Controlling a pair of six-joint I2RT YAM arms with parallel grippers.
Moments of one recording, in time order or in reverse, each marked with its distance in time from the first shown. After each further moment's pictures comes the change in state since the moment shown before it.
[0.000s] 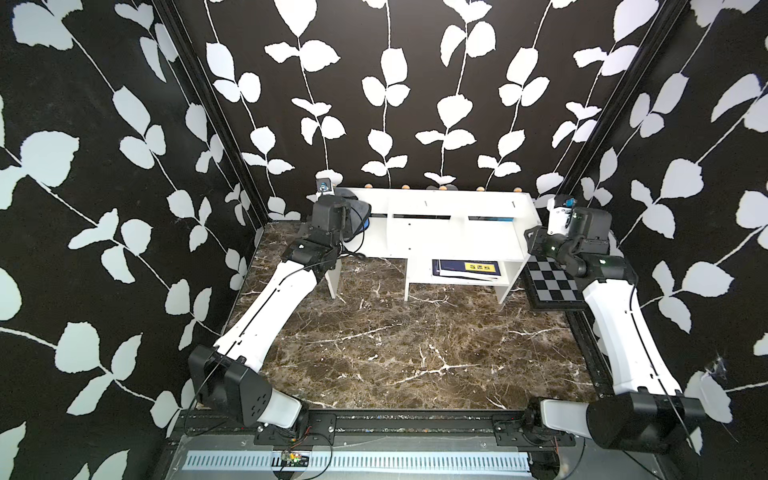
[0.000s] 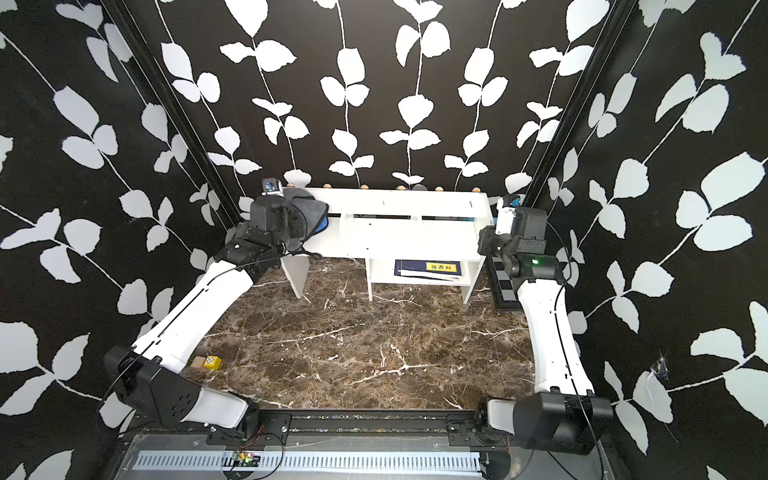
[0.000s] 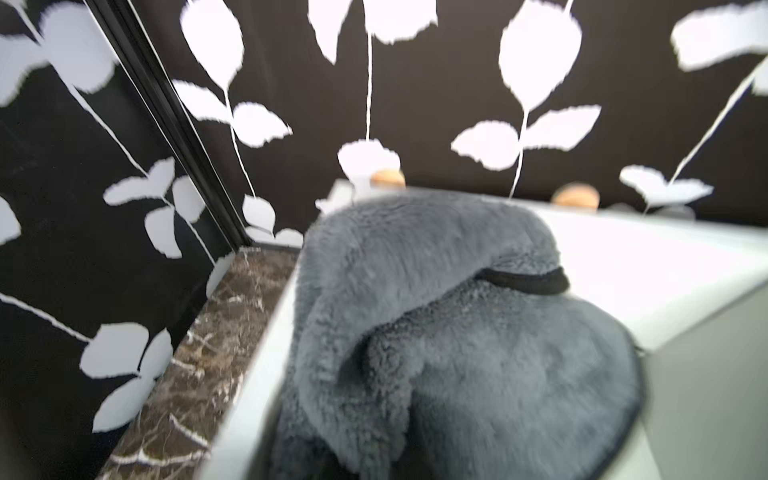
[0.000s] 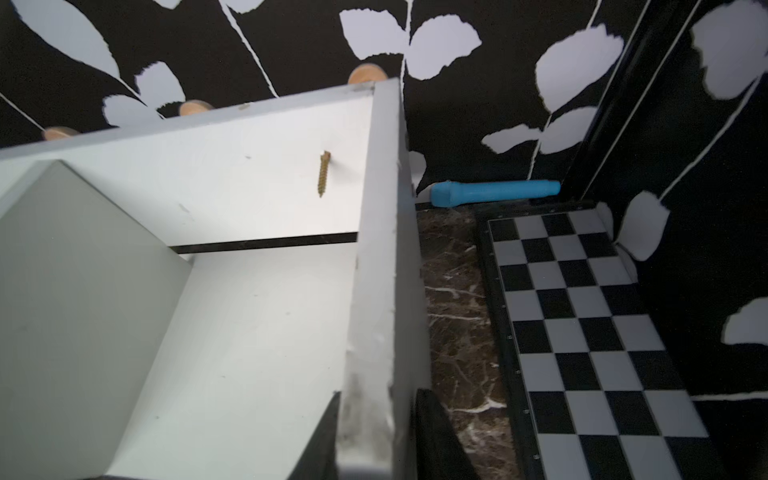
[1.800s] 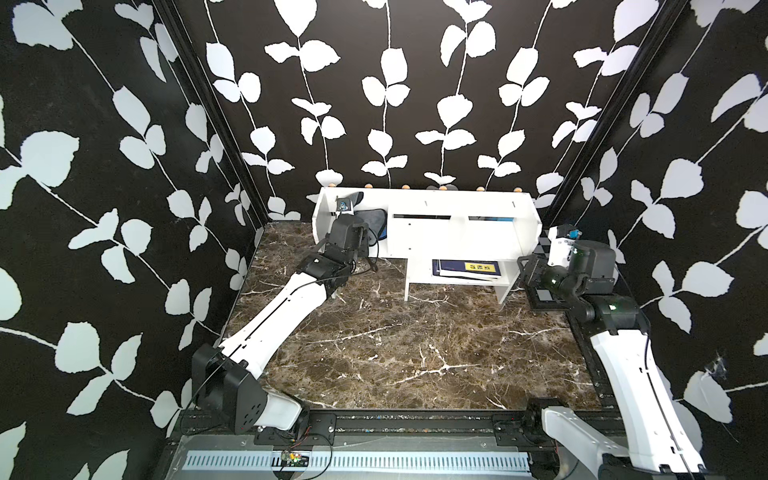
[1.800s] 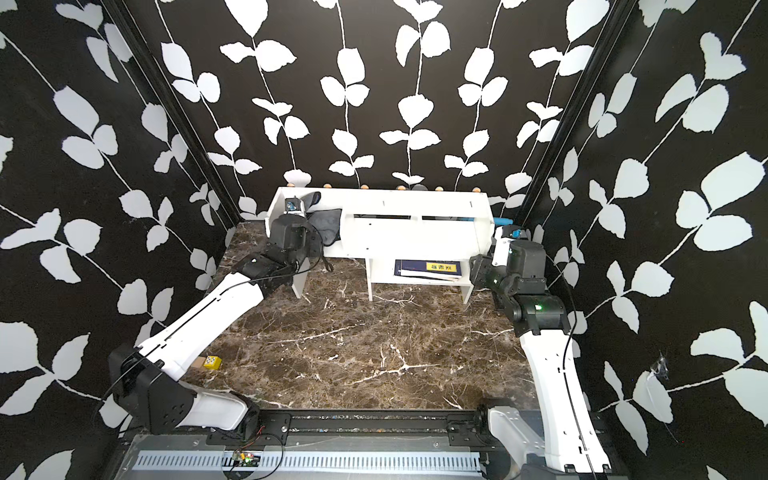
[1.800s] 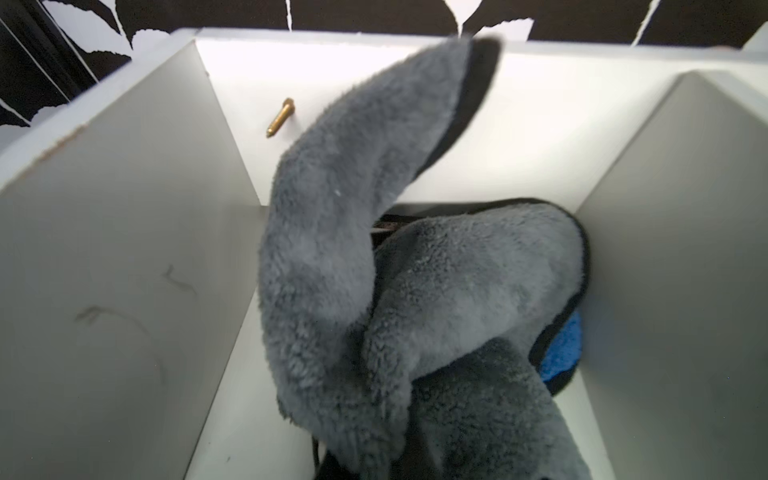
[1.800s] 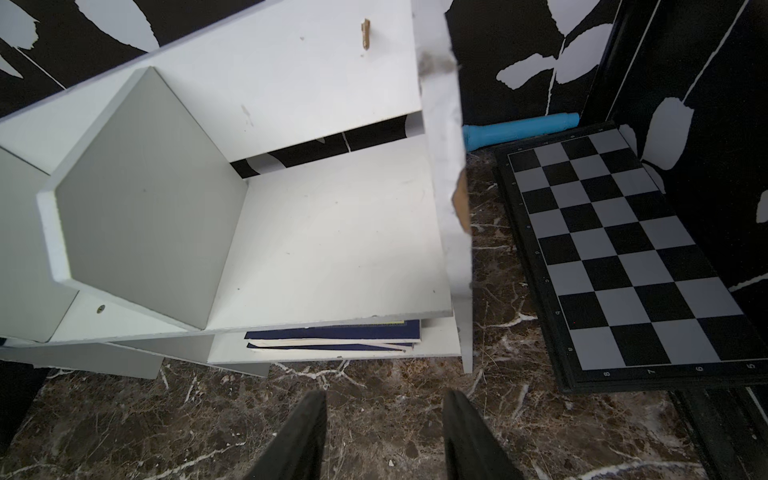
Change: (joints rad) left arm -0.113 -0.043 -0.115 0.031 0.032 -0.045; right arm 0.087 -0.290 -0.193 -0.100 0.067 0.105
